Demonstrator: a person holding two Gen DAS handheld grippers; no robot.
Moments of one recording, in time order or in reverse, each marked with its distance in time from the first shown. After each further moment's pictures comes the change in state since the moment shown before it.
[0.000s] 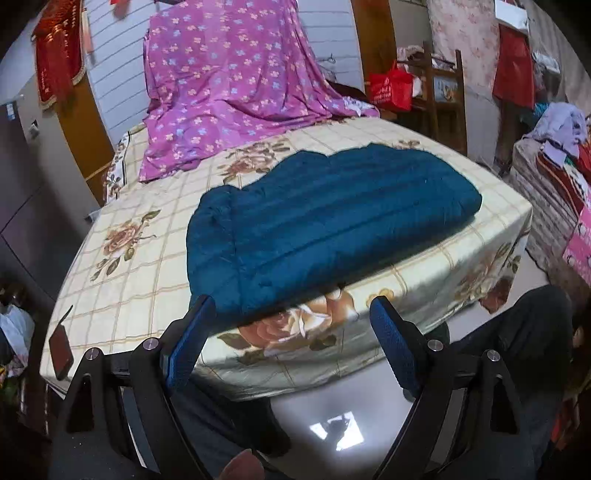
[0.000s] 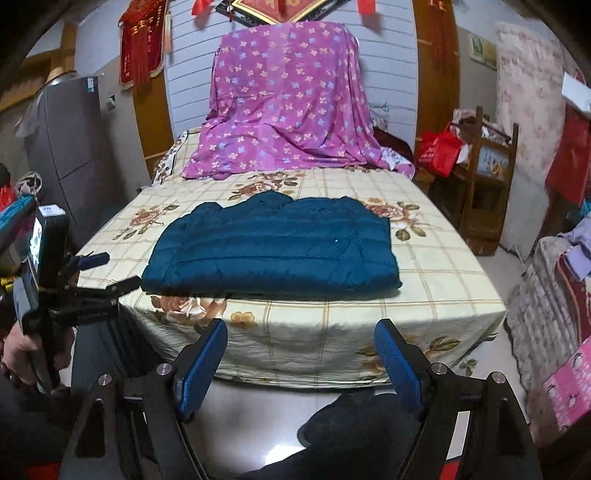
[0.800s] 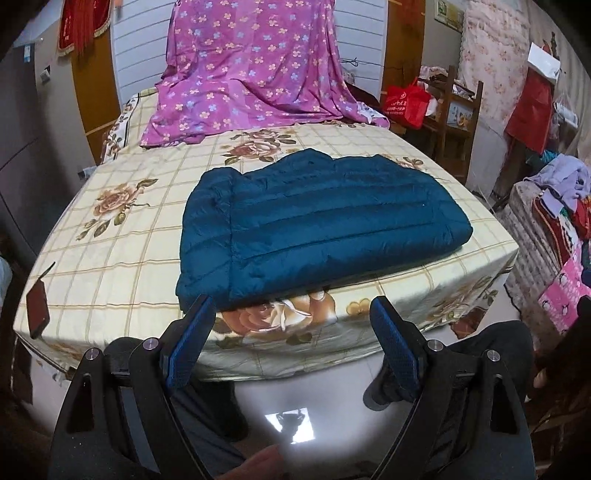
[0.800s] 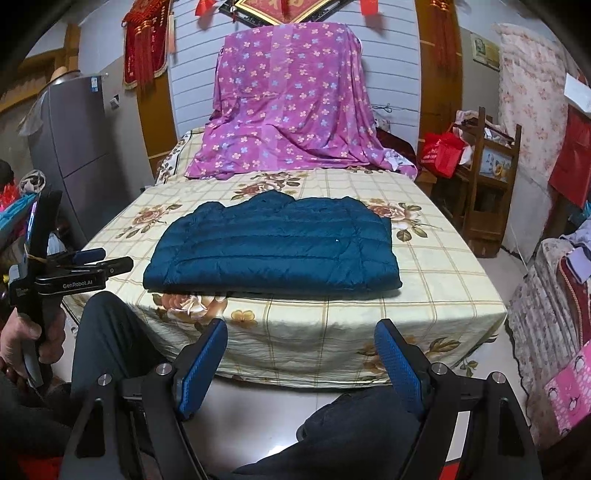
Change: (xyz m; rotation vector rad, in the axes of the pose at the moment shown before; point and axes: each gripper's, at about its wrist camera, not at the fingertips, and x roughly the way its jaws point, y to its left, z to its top) left arm -0.010 0.020 0.008 -0.179 0.048 -0.081; right arm -0.001 -0.007 0.000 -0.006 -0.001 0.023
